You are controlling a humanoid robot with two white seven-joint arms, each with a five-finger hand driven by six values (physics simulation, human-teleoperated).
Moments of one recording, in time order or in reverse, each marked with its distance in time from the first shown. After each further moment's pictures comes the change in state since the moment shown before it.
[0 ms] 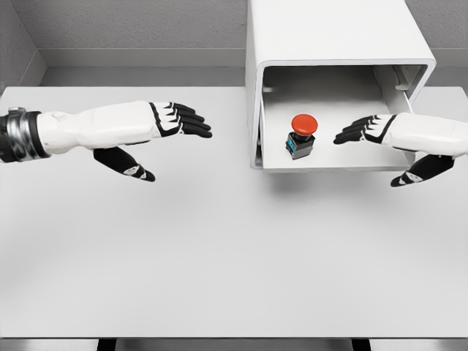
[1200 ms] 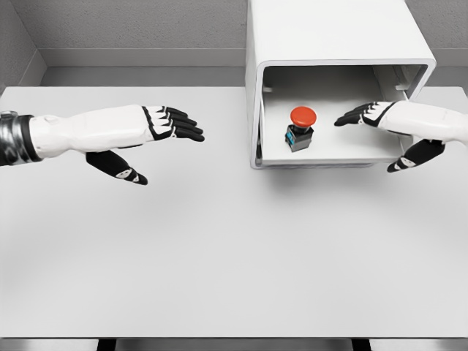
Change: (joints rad) left arm 0.018 0.033 0.006 -0.009 0.003 0.000 0.000; right arm -0.051 0.111 -0.003 0.153 0.079 0.000 0.000
